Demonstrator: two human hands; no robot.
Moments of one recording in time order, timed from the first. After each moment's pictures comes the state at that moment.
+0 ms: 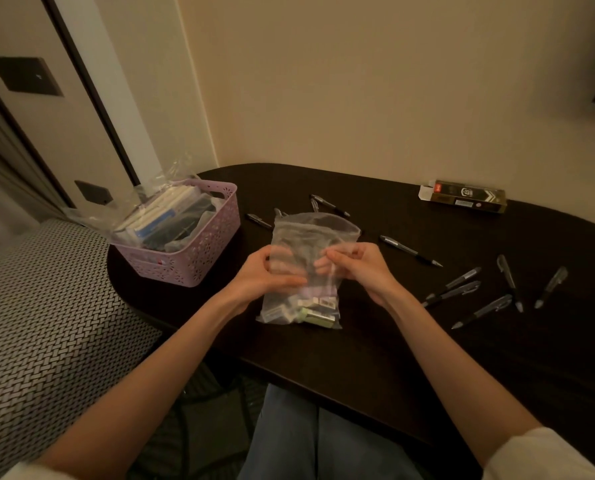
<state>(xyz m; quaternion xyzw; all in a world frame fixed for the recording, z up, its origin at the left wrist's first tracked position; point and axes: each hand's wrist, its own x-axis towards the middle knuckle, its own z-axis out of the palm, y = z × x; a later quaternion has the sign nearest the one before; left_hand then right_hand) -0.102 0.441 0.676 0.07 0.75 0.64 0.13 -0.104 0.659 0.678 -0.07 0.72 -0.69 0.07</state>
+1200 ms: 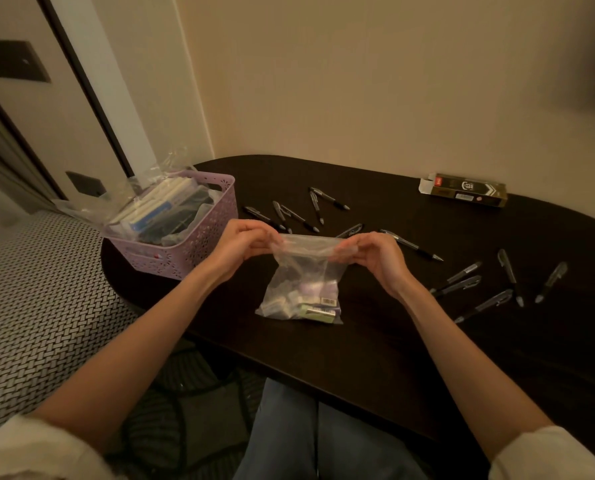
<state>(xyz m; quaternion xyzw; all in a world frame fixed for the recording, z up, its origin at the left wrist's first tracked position) -0.134 0.419 0.697 0.14 0.72 0.68 0.06 -0.106 0.675 0.680 -0.08 0.67 -0.73 0.04</state>
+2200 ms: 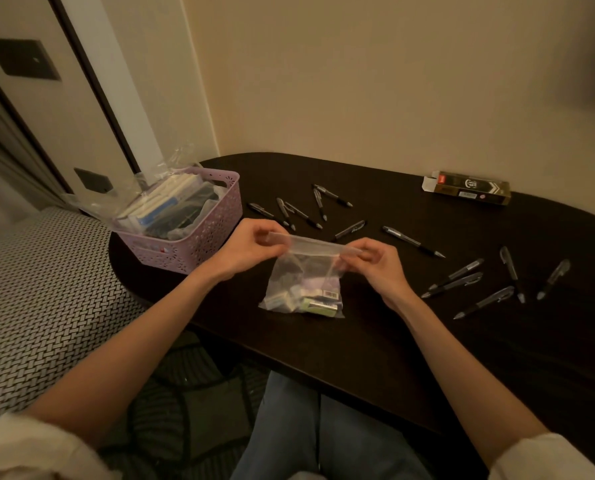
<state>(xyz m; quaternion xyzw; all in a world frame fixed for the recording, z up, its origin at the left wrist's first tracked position) -0.119 0.421 0.702 0.21 0.84 0.49 0.01 -0.090 0.670 0.660 -0.06 0.73 -0.69 -0.02</state>
